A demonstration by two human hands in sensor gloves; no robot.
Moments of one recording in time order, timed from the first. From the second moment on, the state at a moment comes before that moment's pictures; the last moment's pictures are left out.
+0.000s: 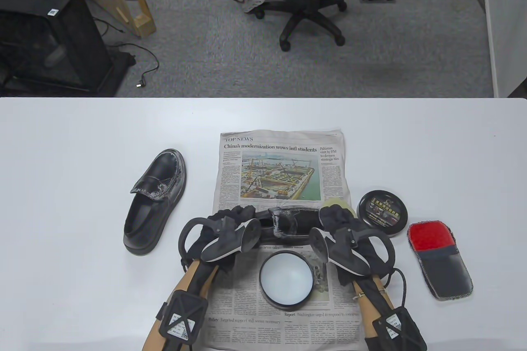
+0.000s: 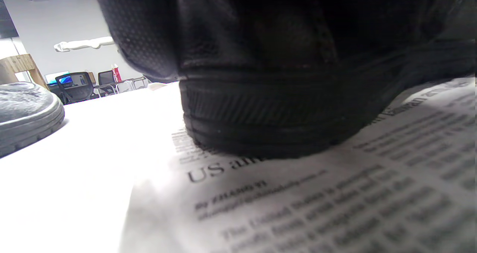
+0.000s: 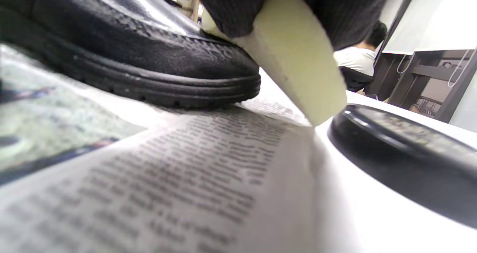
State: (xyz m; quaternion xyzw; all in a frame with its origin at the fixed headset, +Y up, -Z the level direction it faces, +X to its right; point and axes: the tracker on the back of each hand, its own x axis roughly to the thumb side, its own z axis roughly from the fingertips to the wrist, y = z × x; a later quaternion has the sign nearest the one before) left_hand -0.098 -0.745 -0.284 -0.02 -0.14 -0.09 0.99; right_hand 0.135 -0.734 -0.254 -0.09 0.01 -0.98 0.18
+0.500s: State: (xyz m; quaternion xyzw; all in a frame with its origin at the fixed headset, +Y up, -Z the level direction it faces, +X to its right) left_hand -0.097 -0.746 -0.284 -0.02 -0.16 -0.09 0.98; right_hand 0.118 -0.738 -0.255 -0.14 0.06 -0.98 0.12
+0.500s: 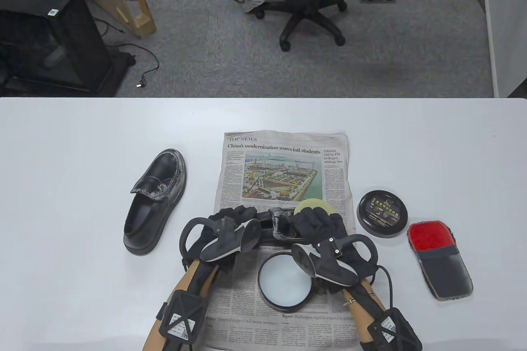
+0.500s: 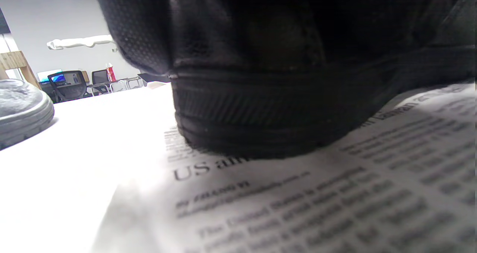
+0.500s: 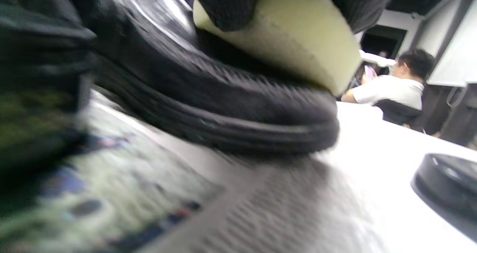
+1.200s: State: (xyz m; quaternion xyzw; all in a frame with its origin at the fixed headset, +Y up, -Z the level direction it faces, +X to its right) left_hand -0.096 -0.746 -0.282 -0.01 -0.15 -0.10 0.98; right_hand 0.101 -0.720 -0.234 -0.19 0.05 -0.97 0.11
